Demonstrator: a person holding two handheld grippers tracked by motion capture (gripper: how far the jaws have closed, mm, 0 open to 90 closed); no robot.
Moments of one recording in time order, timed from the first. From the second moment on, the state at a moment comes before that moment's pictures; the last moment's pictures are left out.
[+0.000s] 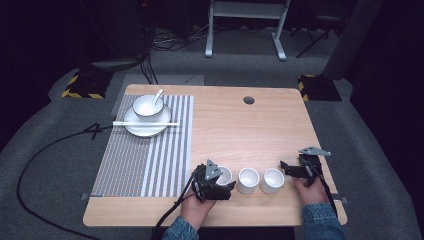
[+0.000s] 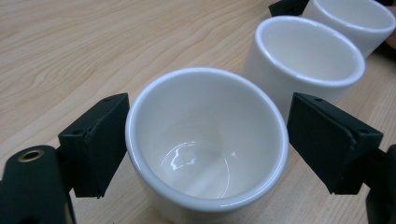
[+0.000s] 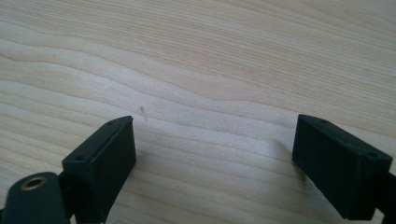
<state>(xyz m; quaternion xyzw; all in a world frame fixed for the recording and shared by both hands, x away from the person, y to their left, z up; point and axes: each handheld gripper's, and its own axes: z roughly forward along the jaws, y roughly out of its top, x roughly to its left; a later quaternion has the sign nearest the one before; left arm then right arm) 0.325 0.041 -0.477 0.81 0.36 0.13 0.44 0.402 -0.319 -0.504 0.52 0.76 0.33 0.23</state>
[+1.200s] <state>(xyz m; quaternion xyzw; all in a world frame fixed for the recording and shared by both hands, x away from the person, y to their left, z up) 0.324 0.046 -0.452 0.83 0.33 0.15 0.43 0.402 -0.319 -0.504 0.52 0.76 0.33 0.23</state>
